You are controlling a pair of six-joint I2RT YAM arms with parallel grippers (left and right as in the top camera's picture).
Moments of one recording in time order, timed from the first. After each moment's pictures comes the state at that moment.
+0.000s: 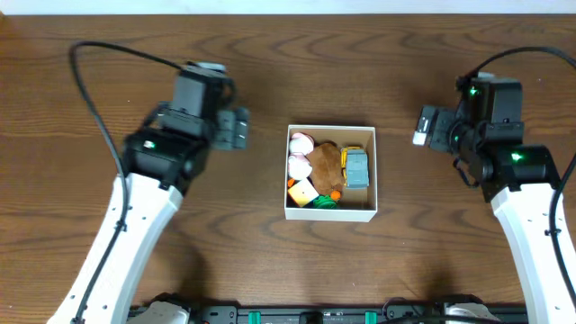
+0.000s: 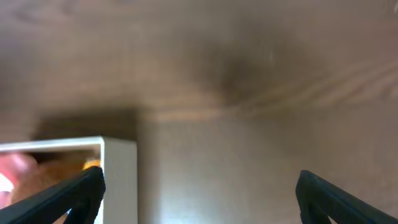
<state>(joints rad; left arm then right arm) -0.30 1.34 1.32 -0.89 -0.24 -0.17 0.06 1.27 1.15 -0.73 0.06 0.22</state>
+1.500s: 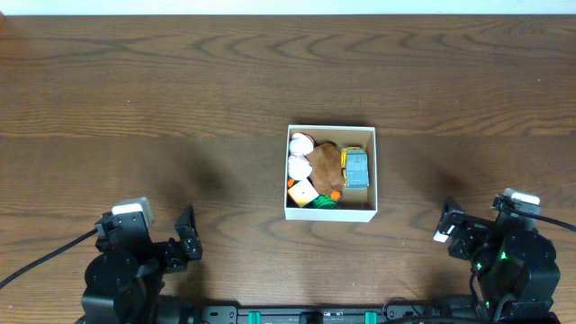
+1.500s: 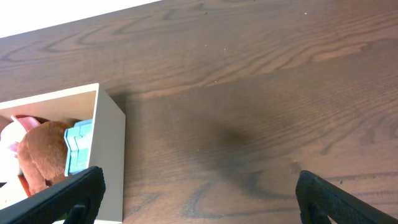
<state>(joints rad) -0.14 0.29 0.75 -0.97 -0.11 -0.25 0.06 0.36 0.71 -0.92 0.16 0.28</state>
